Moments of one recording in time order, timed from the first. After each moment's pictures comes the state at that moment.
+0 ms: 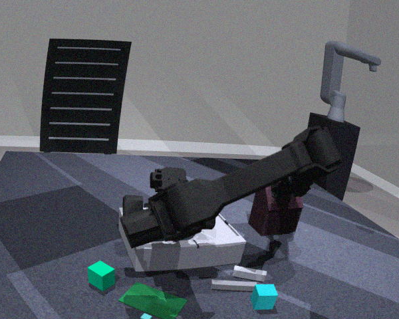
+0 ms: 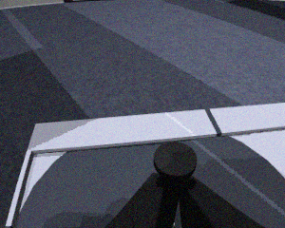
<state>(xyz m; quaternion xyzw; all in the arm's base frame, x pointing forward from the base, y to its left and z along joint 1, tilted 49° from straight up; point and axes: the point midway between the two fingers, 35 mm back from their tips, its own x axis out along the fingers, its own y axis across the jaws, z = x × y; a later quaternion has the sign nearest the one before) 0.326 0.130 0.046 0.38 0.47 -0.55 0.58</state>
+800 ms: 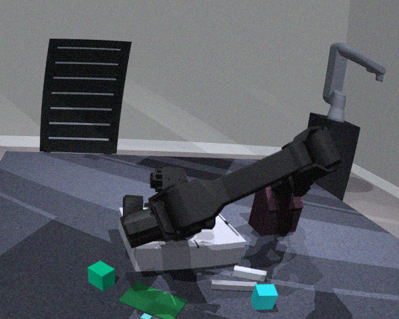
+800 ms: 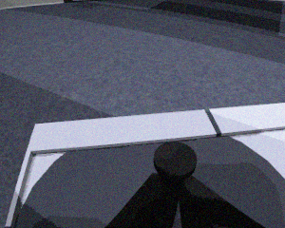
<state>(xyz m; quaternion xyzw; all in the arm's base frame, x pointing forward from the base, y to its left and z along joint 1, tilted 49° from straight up) 0.326 0.130 0.046 0.38 0.47 -0.55 0.58</state>
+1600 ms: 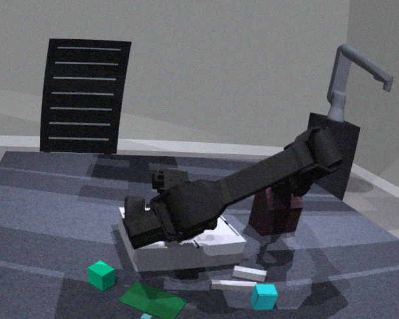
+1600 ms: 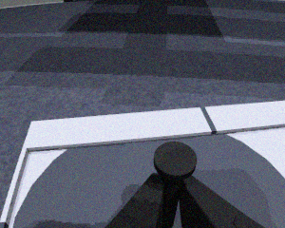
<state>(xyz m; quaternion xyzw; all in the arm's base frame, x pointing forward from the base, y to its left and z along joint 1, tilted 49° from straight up) 0.323 0.131 0.047 0.38 0.47 -0.55 0.58</state>
